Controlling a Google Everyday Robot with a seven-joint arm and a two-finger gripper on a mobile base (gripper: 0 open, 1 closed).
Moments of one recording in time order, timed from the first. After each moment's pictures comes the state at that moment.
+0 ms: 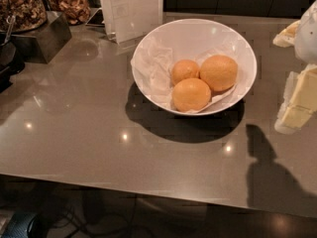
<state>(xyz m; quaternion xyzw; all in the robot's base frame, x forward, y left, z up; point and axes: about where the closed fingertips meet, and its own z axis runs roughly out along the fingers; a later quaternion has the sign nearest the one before) 0.438 -0.216 0.978 -0.60 0.78 -0.04 0.16</state>
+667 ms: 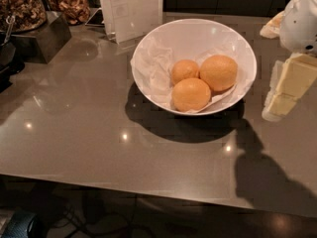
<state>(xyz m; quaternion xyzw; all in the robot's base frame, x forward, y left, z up) 0.459 -0.197 0.984 -0.62 0.77 -0.03 0.17</state>
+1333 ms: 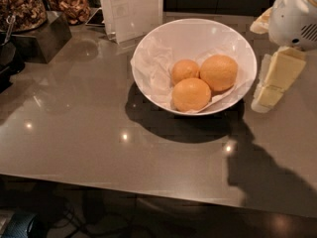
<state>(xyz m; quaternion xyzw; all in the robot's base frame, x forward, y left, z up) 0.478 -0.189 0.983 -0.62 0.76 -0.03 0.18</state>
